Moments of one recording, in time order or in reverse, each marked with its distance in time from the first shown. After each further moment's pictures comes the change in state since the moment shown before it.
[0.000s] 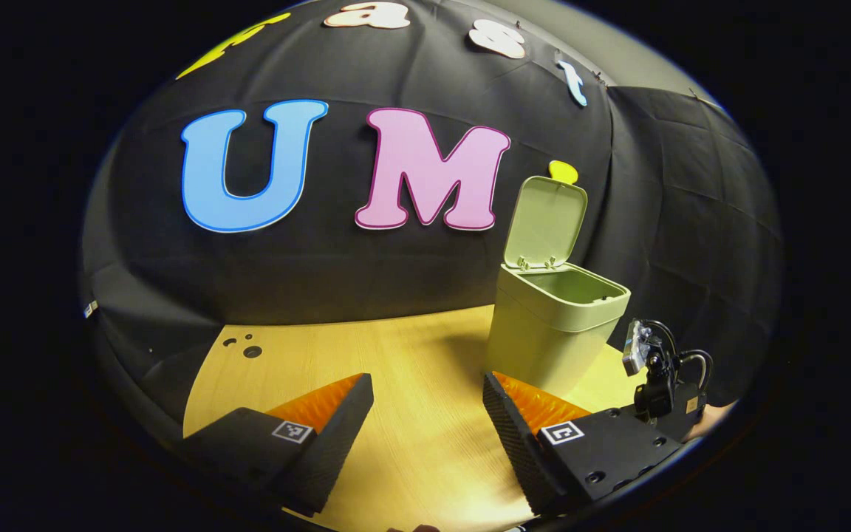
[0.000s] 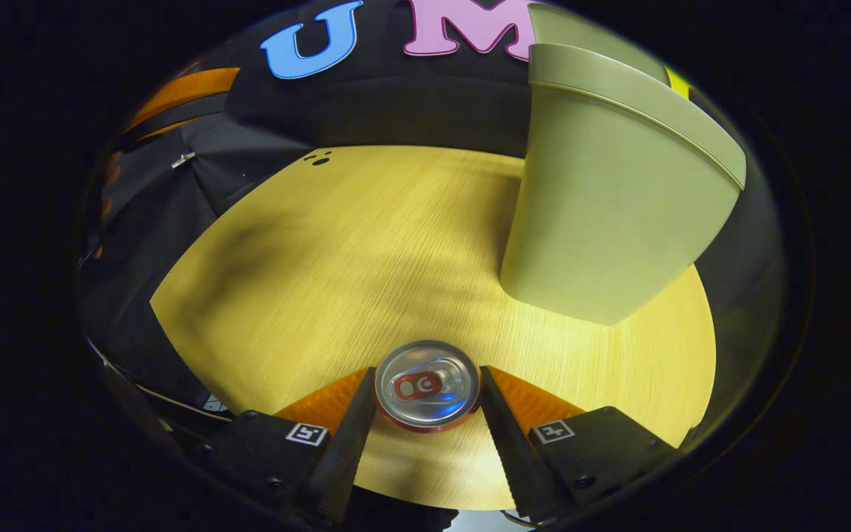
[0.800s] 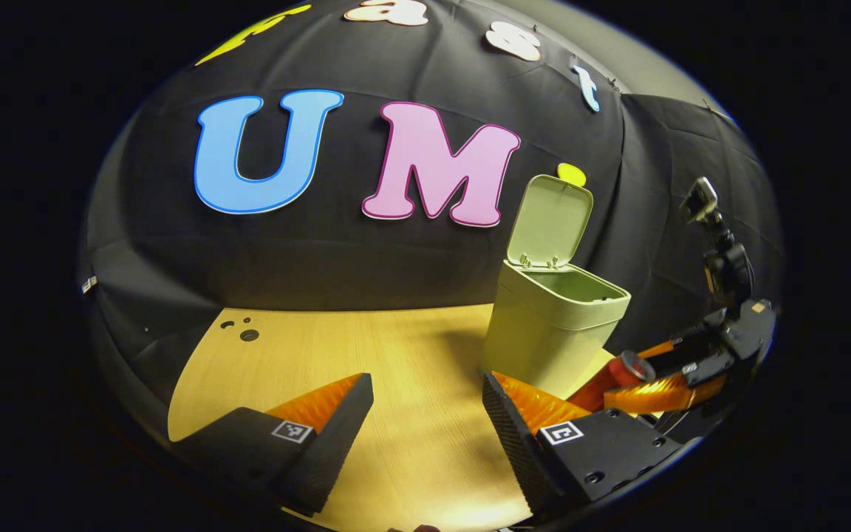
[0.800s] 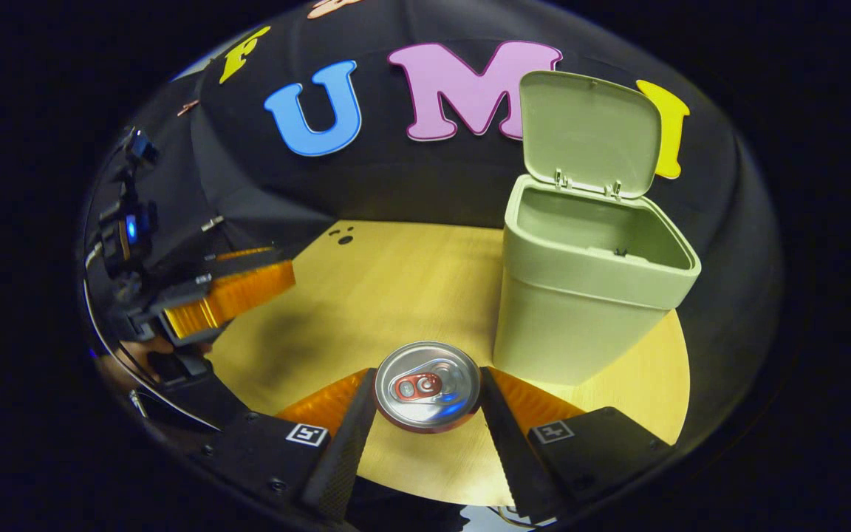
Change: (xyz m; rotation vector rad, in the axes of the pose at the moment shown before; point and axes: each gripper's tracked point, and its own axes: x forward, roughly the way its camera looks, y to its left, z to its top) left arm -0.003 -0.008 -0.017 -0.058 0.000 0.010; right arm -0.117 0.000 0.137 0.078 -0.202 0.092
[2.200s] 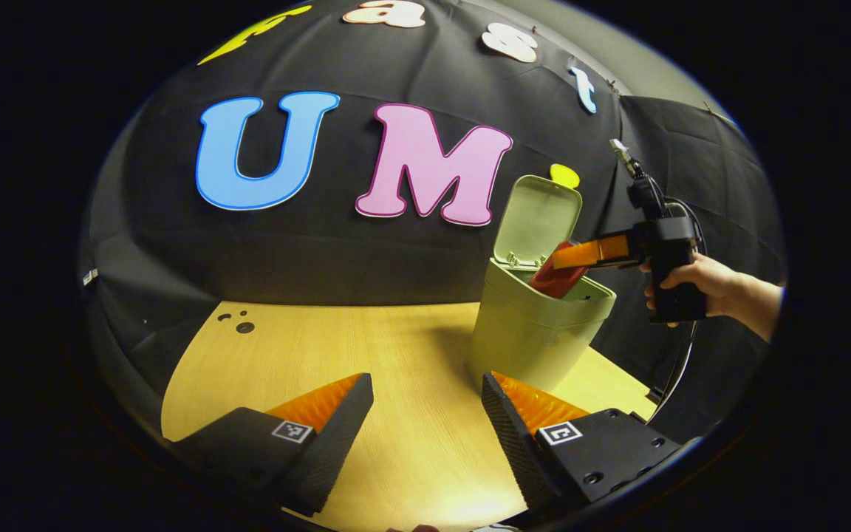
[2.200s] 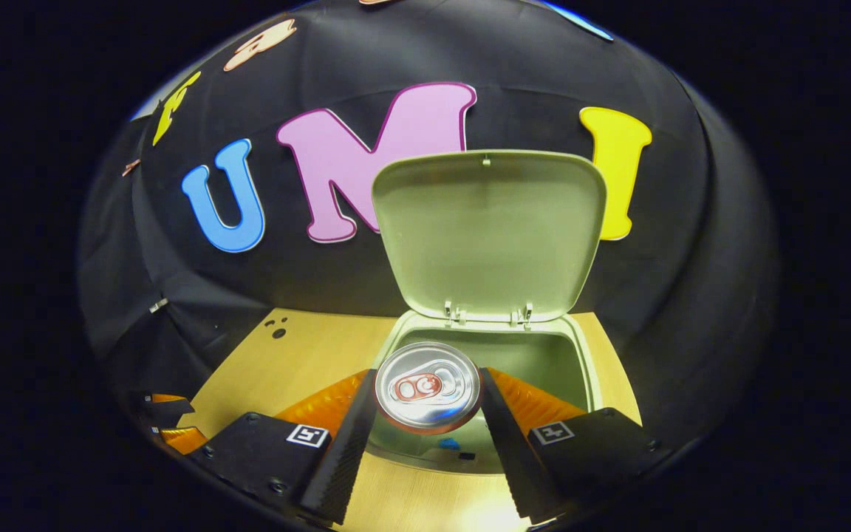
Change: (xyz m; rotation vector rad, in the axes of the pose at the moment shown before) left arm -0.016 -0.023 -0.006 -0.025 0.006 0.004; right arm 0.049 -0.140 0.146 0.053 -0.181 -0.177
